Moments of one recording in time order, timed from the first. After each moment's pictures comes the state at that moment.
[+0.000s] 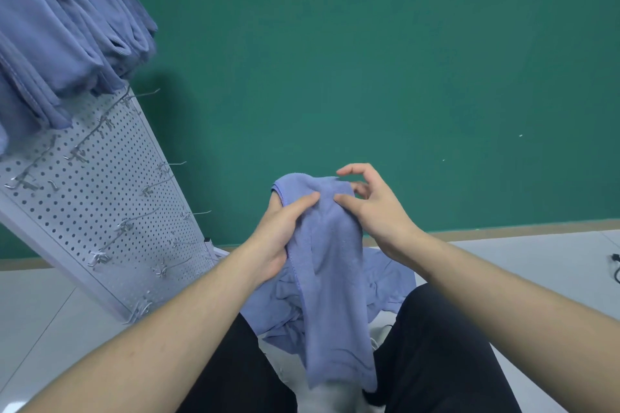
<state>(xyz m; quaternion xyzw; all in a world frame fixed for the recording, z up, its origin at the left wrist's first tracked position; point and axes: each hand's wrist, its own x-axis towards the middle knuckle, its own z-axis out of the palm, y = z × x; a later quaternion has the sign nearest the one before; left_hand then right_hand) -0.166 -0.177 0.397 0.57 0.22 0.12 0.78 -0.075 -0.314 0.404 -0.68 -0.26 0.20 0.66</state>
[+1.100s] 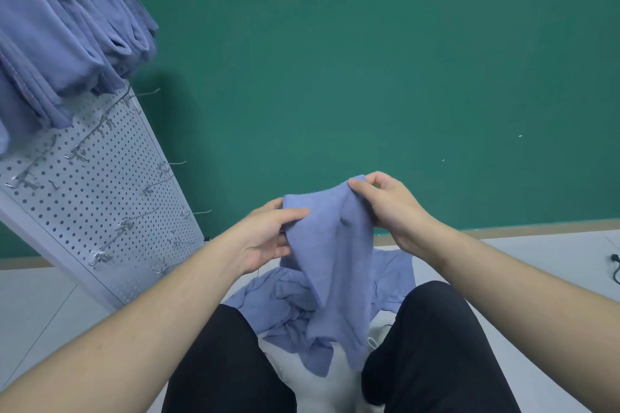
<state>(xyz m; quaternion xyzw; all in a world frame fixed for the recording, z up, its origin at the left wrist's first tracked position) -0.172 -0.149 0.399 0.61 0.28 0.01 0.74 -0.057 -0.323 0.410 -0.74 -0.16 0.21 0.62</state>
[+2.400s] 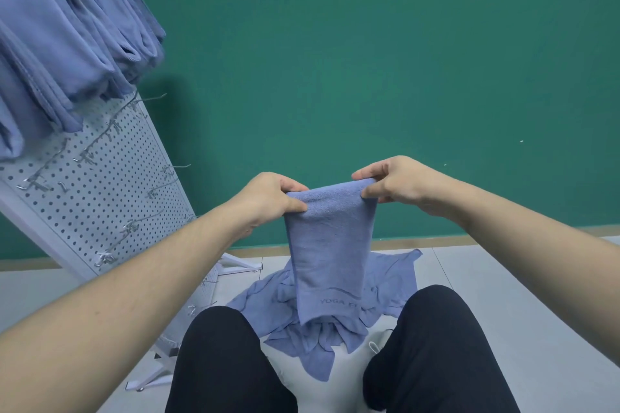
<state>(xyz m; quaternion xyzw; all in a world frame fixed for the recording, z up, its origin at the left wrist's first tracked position) -0.158 -0.130 0.438 0.86 0.22 0.06 0.46 -0.019 -0.334 0.452 -0.83 -0.29 0.22 0.42</state>
